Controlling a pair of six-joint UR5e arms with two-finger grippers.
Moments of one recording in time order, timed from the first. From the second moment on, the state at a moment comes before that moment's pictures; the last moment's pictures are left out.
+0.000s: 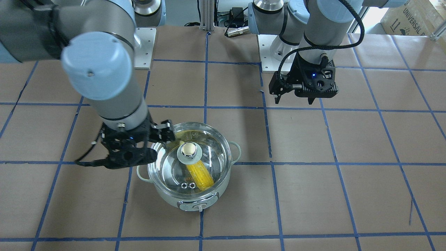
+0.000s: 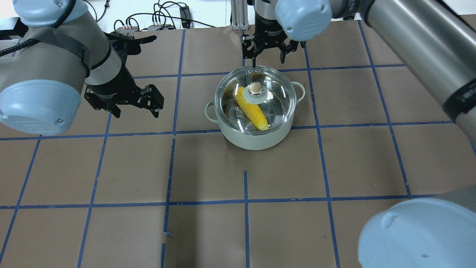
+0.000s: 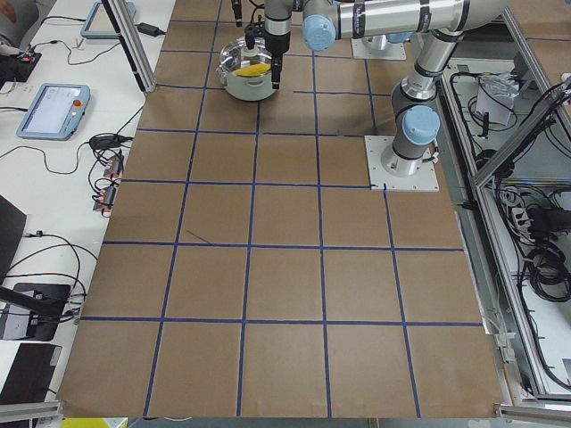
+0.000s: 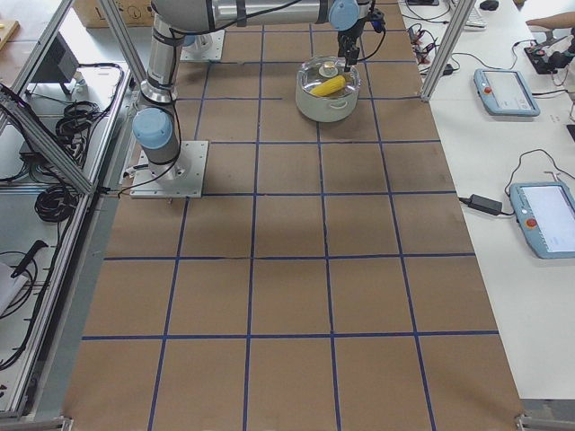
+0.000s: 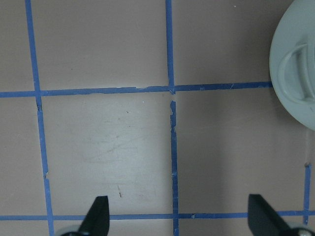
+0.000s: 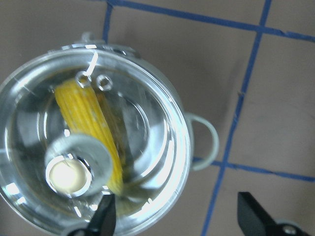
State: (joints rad) left arm -1.58 -1.54 -1.77 -1.38 1.60 0.01; right arm 1.70 -1.20 1.22 -1.50 -1.56 -0.08
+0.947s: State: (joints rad) left arm -1.57 -1.53 -1.77 -1.38 1.60 0.02; right arm 1.58 -1.54 1.51 -1.47 -1.56 -0.17
